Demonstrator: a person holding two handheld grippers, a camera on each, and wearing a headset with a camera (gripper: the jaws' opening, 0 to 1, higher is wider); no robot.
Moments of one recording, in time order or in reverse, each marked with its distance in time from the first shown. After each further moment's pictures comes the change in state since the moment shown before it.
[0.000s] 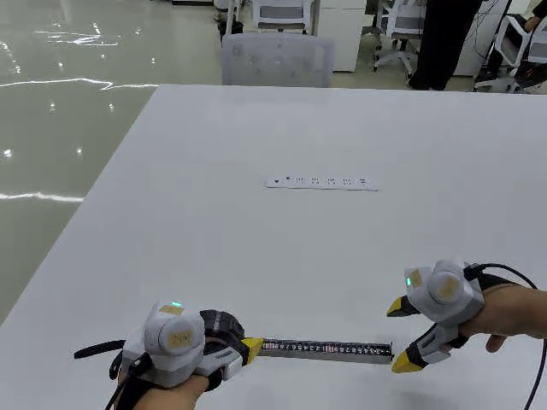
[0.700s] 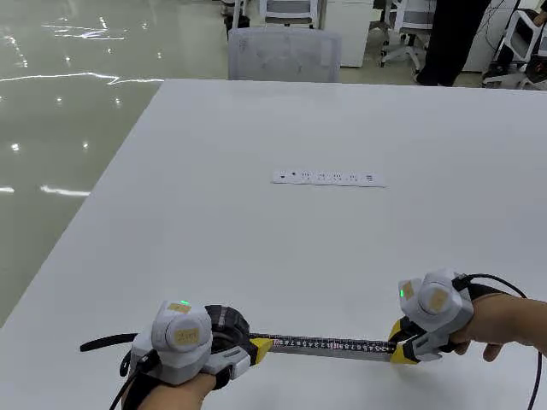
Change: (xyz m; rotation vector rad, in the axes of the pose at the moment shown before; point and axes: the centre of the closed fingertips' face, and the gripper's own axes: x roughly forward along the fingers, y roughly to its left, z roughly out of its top) left arm 0.004 0.001 -0.006 -0.059 0.022 -0.004; right arm 0.027 -0.001 -0.013 0.028 0.051 0.017
